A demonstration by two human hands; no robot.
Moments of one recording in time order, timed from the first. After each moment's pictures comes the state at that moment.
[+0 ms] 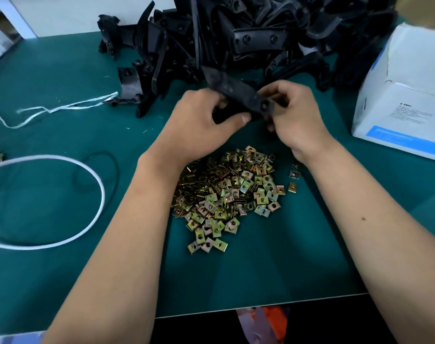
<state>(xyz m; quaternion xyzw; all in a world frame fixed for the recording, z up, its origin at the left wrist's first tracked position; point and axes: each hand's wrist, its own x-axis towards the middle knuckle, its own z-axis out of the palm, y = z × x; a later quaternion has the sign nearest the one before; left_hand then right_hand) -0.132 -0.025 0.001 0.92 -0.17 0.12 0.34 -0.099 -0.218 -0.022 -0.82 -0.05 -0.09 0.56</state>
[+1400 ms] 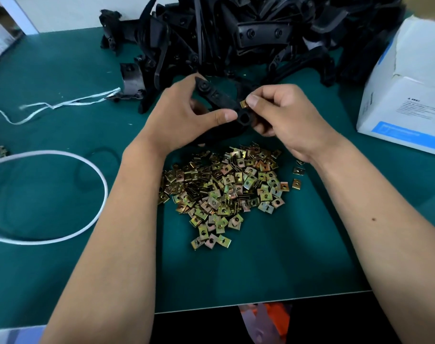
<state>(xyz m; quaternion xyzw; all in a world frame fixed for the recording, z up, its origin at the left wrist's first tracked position) -0.127 0.003 -0.001 0.87 -0.13 0.08 0.46 -0.116 -0.210 -0.010 -0.78 -0.13 0.05 0.61</state>
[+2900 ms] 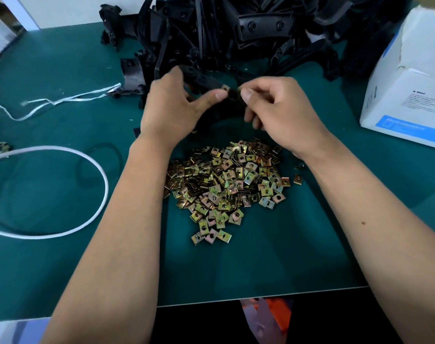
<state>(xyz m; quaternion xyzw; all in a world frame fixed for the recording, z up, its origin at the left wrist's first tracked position) -0.109 0.011 -0.017 0.92 -0.01 0.18 0.35 -0.118 -0.203 -0.010 -0.85 -0.16 -0.04 0.50</state>
